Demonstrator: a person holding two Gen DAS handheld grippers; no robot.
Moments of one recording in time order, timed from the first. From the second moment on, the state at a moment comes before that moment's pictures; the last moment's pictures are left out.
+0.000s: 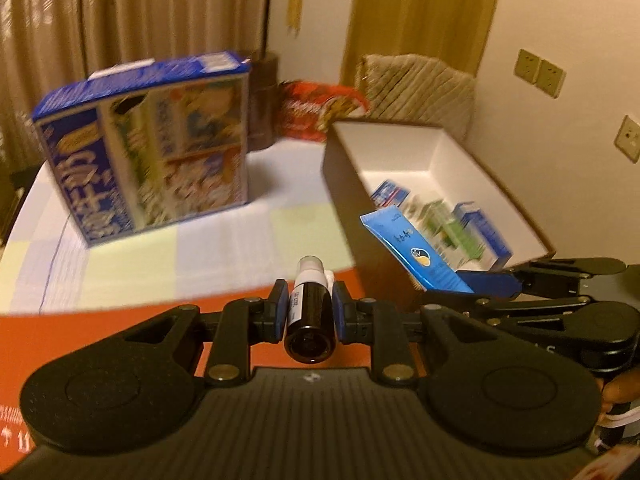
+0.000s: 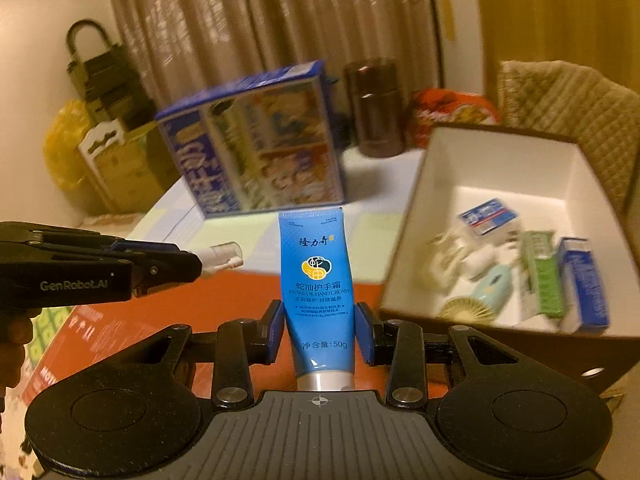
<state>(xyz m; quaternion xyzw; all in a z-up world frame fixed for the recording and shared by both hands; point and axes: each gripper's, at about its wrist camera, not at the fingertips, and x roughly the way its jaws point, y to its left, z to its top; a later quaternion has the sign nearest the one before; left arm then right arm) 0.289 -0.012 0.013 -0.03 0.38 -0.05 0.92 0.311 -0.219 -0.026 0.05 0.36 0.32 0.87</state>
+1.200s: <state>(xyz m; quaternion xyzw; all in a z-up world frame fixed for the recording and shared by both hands) 0.542 -0.144 -0.041 0.06 0.42 -0.09 0.90 0.541 -0.332 -0.068 0.05 0.42 0.20 0.88</state>
